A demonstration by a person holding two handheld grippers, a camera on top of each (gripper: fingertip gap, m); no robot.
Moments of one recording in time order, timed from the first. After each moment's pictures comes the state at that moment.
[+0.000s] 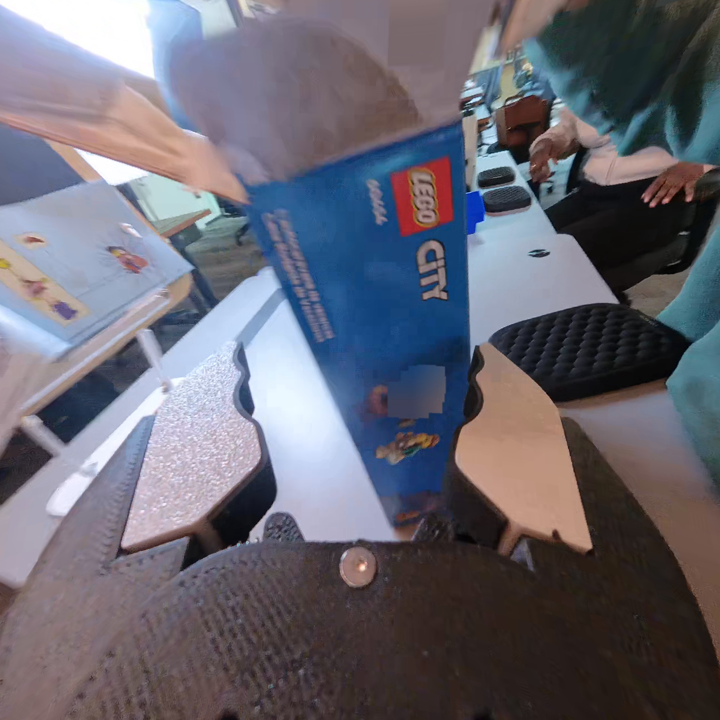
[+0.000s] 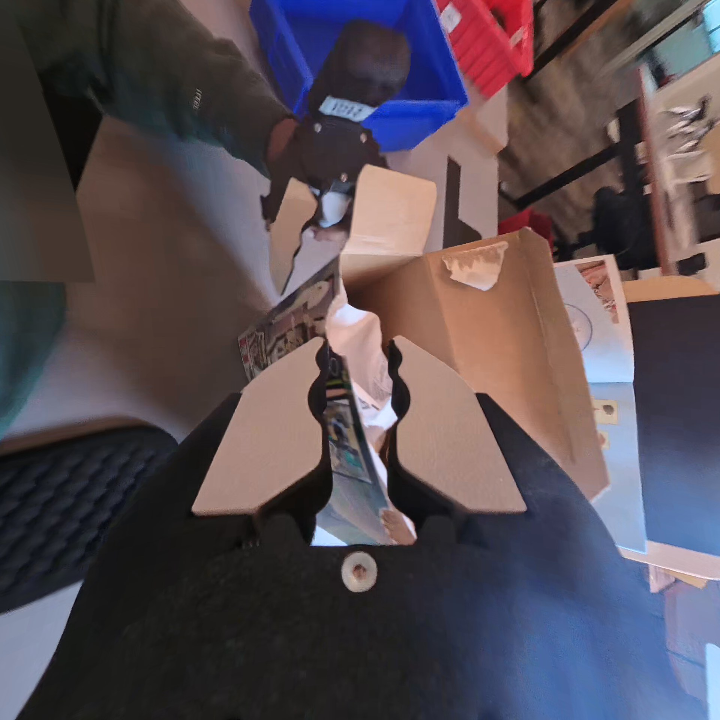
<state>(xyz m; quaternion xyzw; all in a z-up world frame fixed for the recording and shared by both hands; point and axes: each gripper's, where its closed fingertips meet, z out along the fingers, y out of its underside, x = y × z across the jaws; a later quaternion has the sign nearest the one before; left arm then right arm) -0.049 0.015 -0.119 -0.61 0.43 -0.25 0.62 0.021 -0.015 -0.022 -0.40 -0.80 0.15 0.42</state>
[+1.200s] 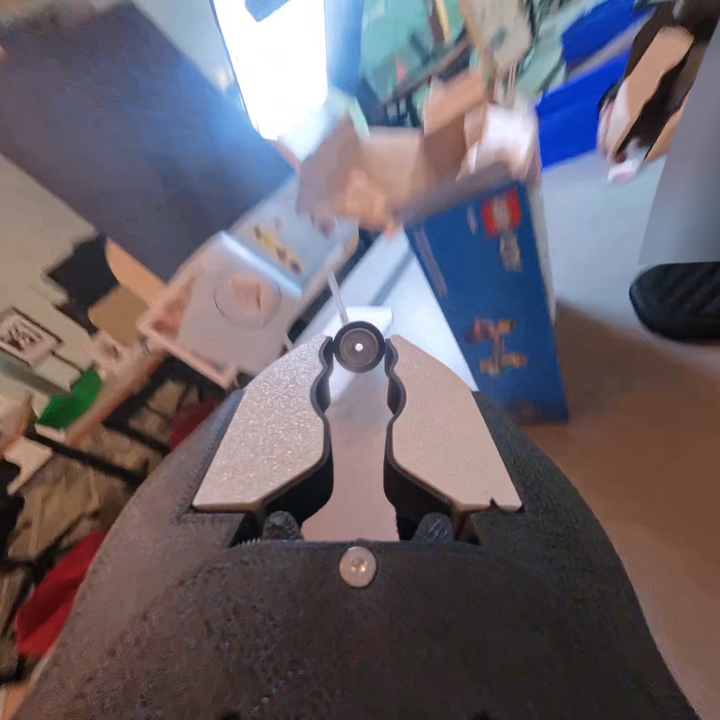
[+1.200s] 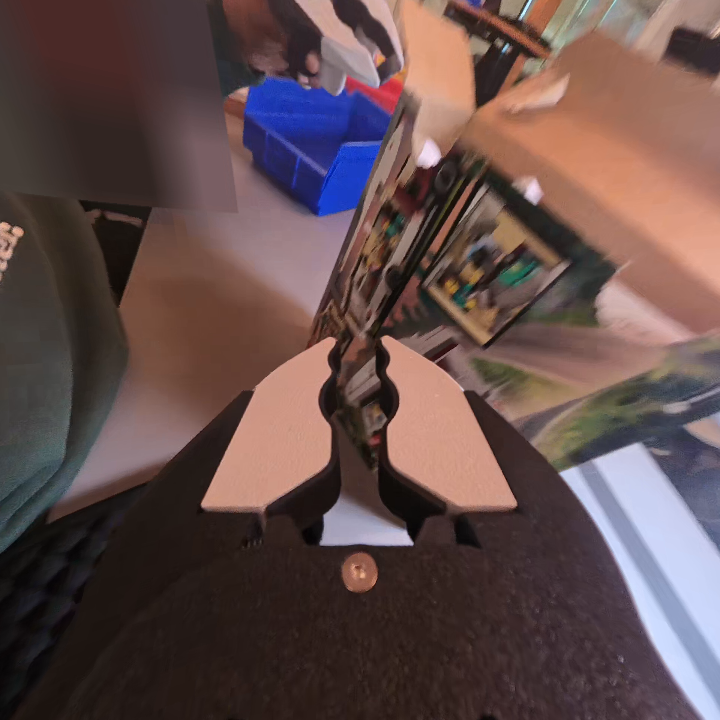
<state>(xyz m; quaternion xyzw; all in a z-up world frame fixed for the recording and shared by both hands) -0.165 -0.029 -0.040 -0.66 0.38 0.00 0.65 0.095 -0.018 -0.107 -0.46 -0.66 0.33 0.50</state>
